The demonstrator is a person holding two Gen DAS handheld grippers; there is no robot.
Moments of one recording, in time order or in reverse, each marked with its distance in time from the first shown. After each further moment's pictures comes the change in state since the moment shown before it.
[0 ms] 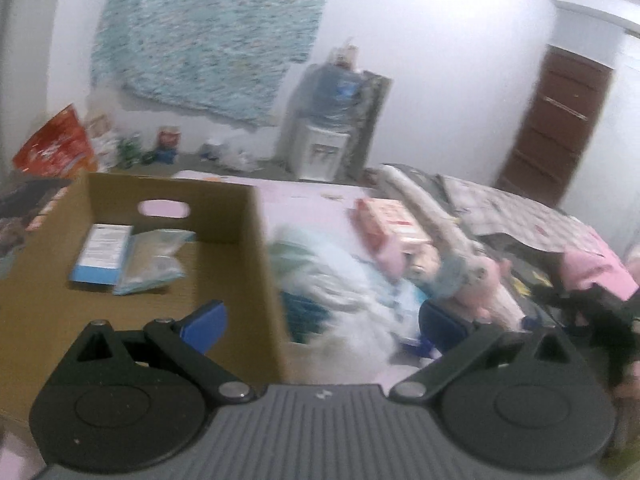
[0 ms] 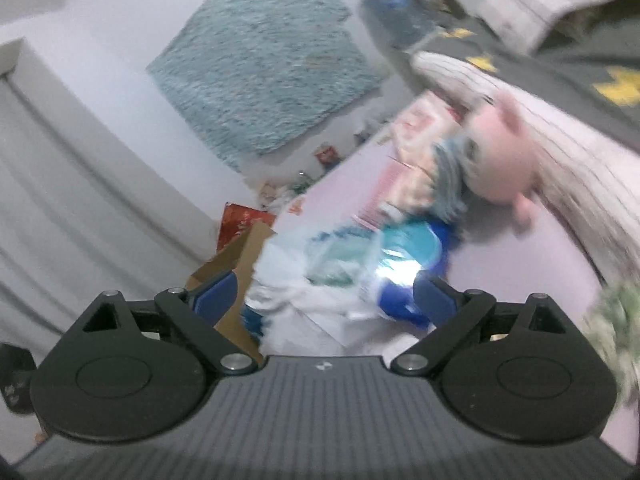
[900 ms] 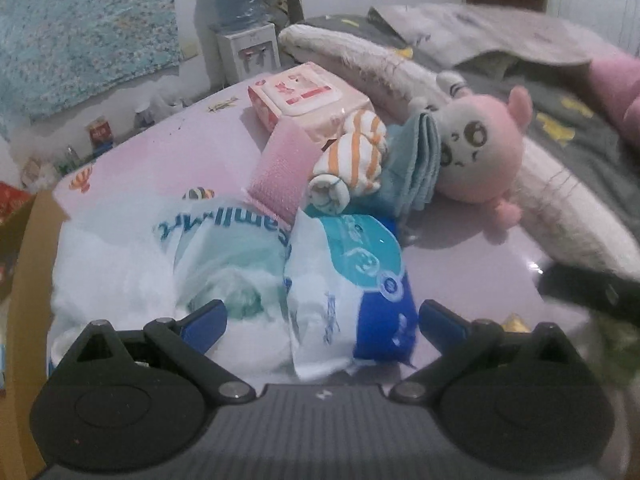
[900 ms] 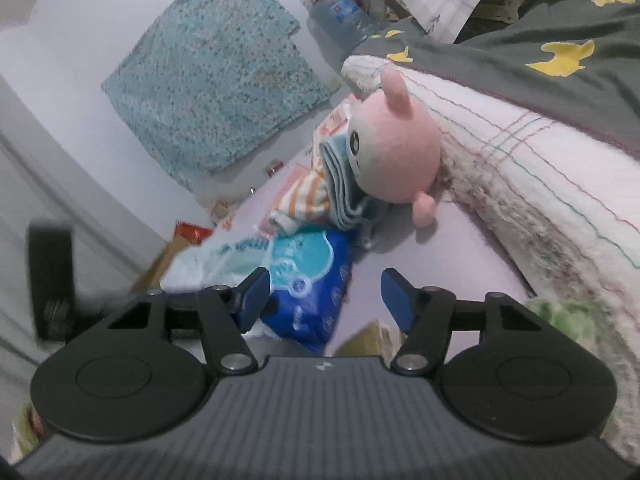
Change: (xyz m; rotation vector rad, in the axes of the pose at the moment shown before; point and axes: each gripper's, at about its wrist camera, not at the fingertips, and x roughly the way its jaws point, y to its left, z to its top) left arm 0.245 -0.153 -0.015 0.424 0.360 0.120; right arm 0.045 -0.067 -0.019 -0.010 -0.058 -0.129
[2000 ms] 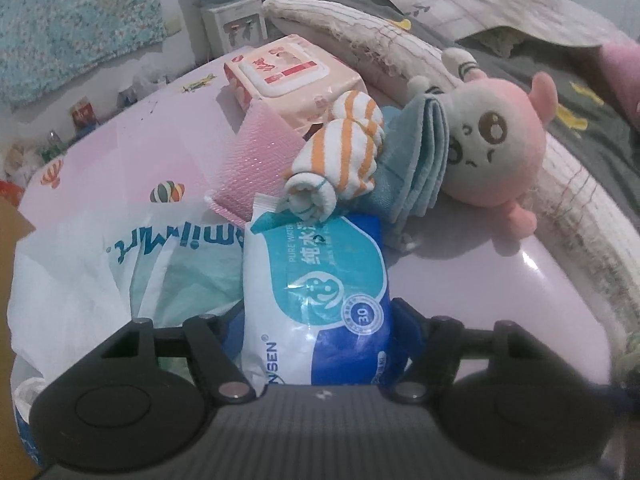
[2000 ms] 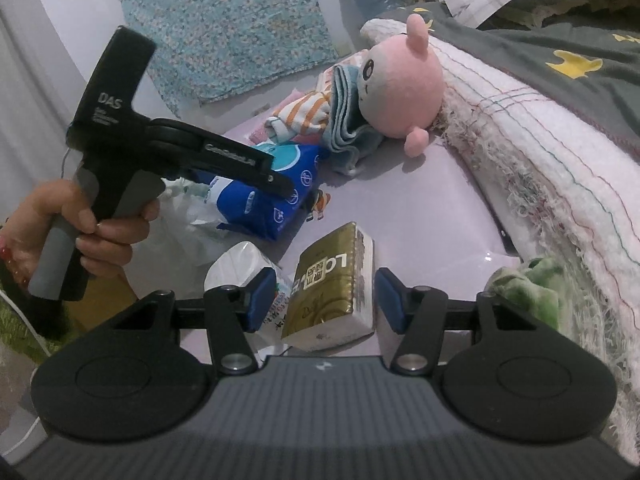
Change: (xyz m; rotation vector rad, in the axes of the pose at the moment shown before) left arm 0.031 -0.003 0.022 -0.017 0.087 -0.058; right arm -0.015 0.011 -0.048 -0.229 0.101 -0.088
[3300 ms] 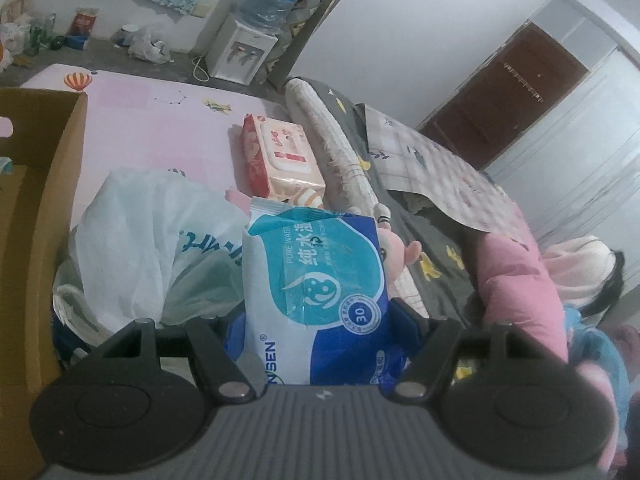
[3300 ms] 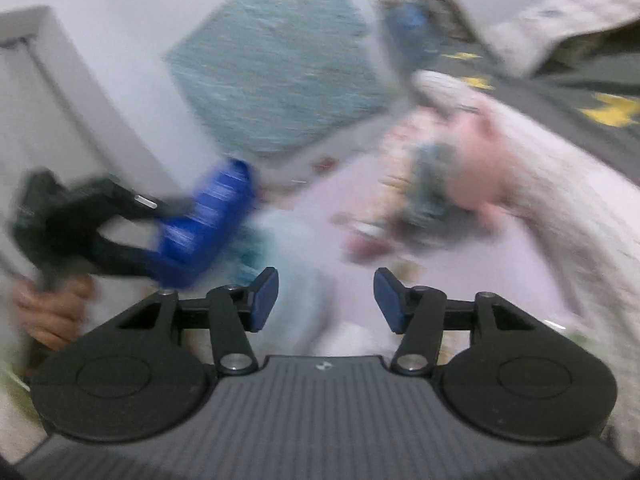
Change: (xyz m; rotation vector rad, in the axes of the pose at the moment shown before) left arm -0.140 0.114 -0.055 -0.483 -0.203 -0.476; right arm -0.034 0.032 0.044 0.069 -0.135 0.260
